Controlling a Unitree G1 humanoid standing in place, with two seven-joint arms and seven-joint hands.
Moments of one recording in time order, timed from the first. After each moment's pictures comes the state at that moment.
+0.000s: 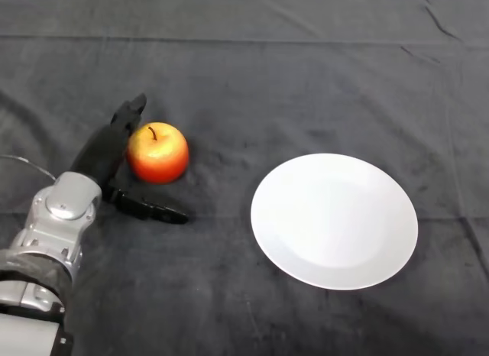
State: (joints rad) left arm -0.81 0.31 -0.11 1.18 0.16 -0.29 -0.14; right arm -0.65 -0.48 -0.95 1.22 0.88 0.19 0.40
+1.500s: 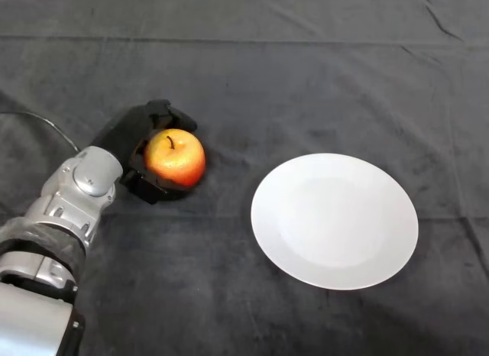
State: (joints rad) left arm -0.89 0.30 -0.23 1.18 0.31 -0.22 -0.08; right arm -0.65 -0.48 -0.95 1.22 0.88 0.19 0.40
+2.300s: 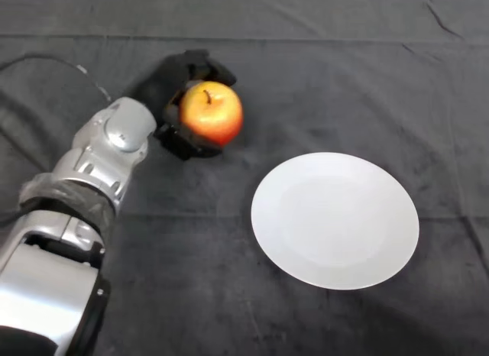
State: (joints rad) left arm -1.05 0.19 -0.28 1.17 0.34 -0.27 -0.08; right arm -0.65 -0.48 -0.95 1.22 0.88 0.19 0.40
